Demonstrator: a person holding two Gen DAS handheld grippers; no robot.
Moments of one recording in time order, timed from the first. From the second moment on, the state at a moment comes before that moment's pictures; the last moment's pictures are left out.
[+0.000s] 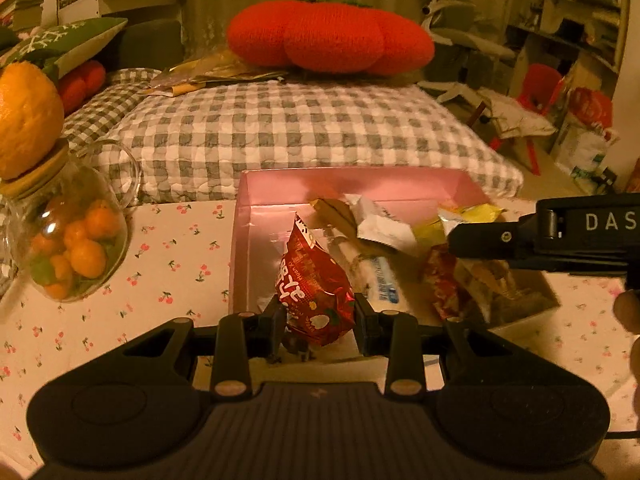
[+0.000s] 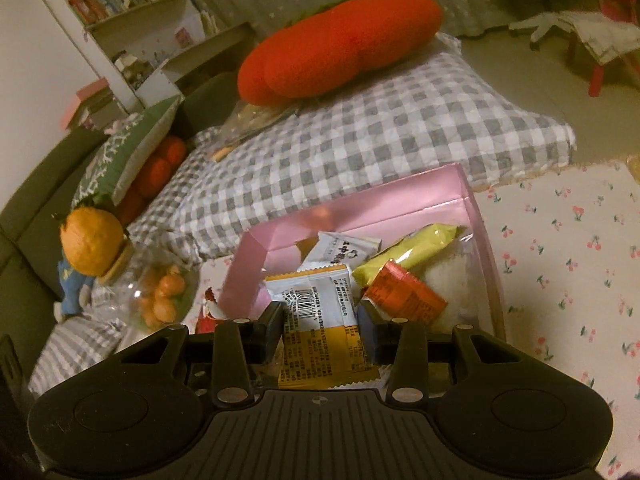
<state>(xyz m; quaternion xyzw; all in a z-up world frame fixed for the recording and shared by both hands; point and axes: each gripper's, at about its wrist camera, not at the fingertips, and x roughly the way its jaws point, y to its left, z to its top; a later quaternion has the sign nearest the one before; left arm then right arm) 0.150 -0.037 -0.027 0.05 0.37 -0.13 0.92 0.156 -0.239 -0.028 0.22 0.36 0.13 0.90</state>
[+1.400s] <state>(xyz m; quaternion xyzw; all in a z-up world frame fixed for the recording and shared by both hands) 0.110 -0.030 -0.010 0.10 0.36 -0.14 0.92 0.102 -0.240 0.002 0.16 0.35 0.04 0.92</state>
